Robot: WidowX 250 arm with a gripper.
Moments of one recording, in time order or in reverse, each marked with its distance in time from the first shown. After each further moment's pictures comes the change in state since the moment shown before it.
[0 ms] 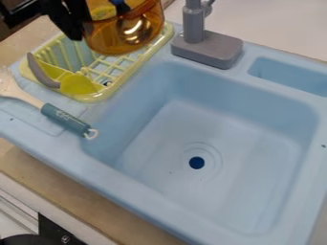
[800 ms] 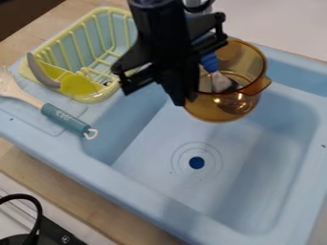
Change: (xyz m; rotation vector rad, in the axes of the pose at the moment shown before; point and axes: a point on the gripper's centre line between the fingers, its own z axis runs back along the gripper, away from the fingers) arm -0.077 -0.052 -0.065 0.091 0.032 0.053
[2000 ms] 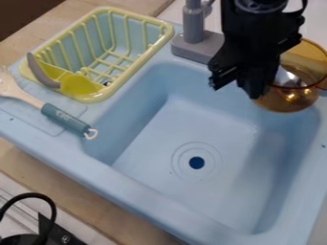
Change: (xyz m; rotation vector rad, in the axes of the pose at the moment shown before) arm -0.014 -0.071 -0.029 0.010 -0.044 0.050
